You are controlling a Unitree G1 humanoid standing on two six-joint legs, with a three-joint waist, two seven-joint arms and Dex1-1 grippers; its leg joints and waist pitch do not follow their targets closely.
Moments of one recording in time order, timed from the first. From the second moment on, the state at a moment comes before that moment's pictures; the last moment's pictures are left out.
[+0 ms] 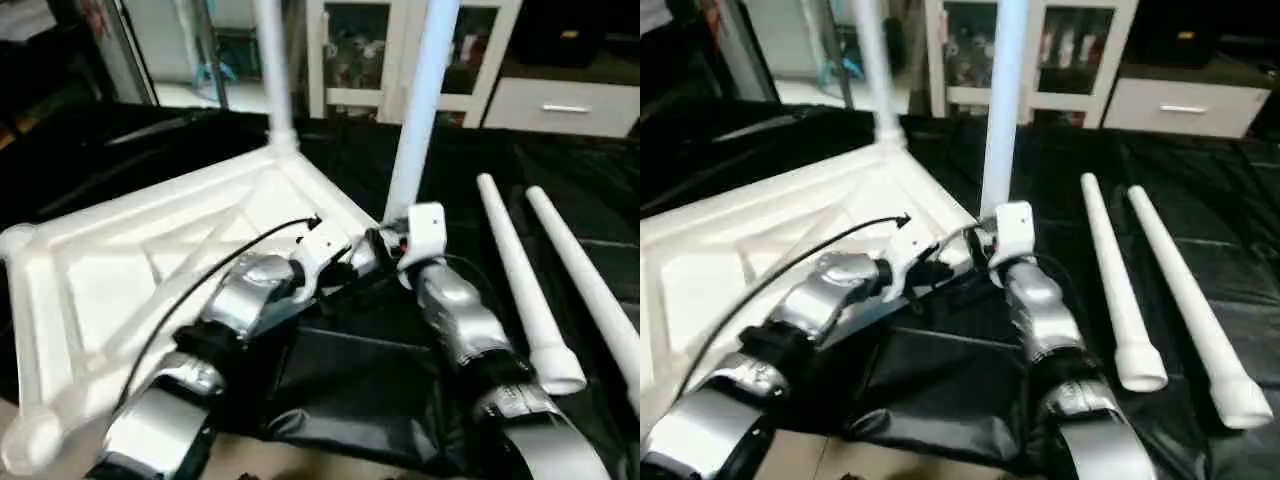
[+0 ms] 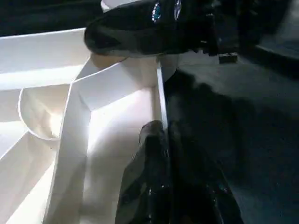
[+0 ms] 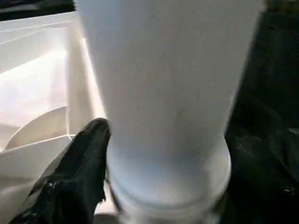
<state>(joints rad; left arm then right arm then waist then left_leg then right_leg) -0.69 0.12 -0.27 0.75 0.08 0.15 -0.82 -0.55 -0.09 0.01 0.69 0.12 0.09 0.20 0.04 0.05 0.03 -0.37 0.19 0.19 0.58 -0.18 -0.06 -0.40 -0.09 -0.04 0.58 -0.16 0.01</state>
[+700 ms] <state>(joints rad) -0.63 0.15 -0.33 0.68 0.04 0.05 -1.09 -0.05 -0.47 0.04 -0.14 0.28 0.49 0.61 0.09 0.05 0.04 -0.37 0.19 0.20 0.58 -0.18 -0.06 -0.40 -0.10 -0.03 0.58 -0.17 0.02</state>
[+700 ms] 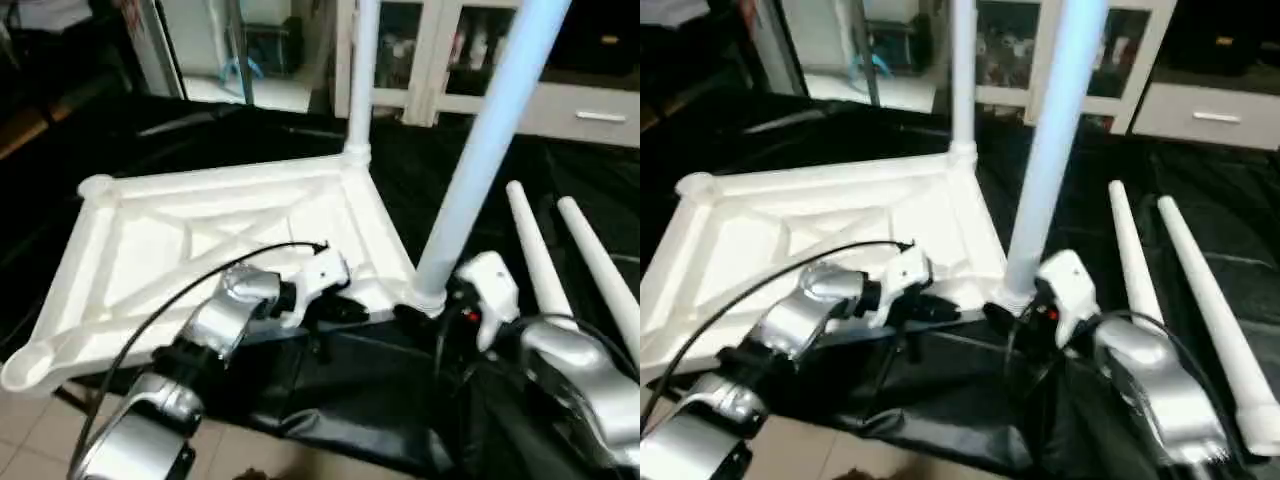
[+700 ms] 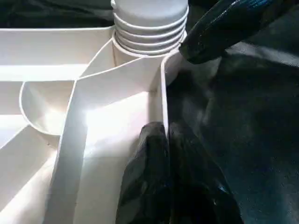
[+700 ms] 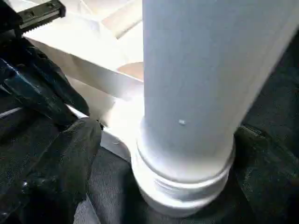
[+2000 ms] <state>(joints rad) -0.55 0.42 -0.30 0.39 -0.06 0.30 -1.13 -0.04 -0.44 0.09 -0.26 0.31 0.58 0.61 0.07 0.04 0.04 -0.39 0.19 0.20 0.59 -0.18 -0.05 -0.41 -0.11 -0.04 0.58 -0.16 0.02</state>
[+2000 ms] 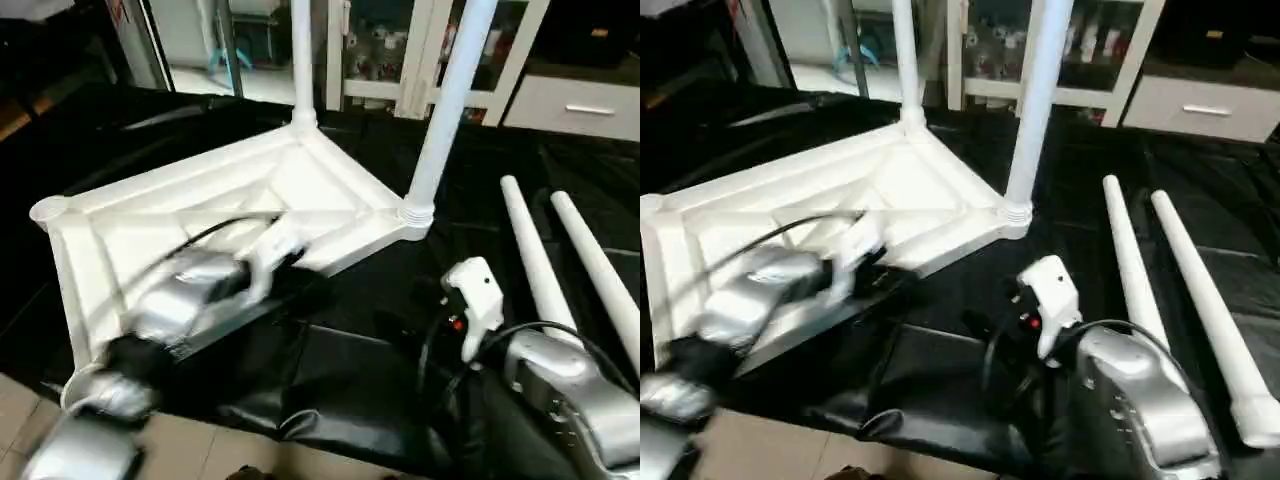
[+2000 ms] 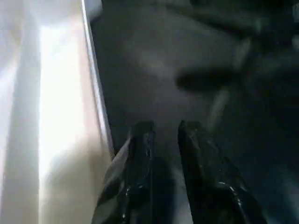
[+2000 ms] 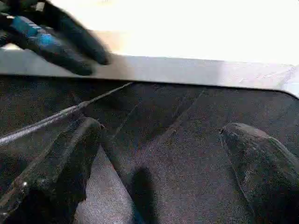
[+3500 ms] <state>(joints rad) -0.28 0.64 0.11 0.22 -0.18 0.20 -0.74 -0.05 -0.47 0.20 -0.37 0.37 0.63 0.74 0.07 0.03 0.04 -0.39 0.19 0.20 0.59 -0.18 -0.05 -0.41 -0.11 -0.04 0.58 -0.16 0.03</state>
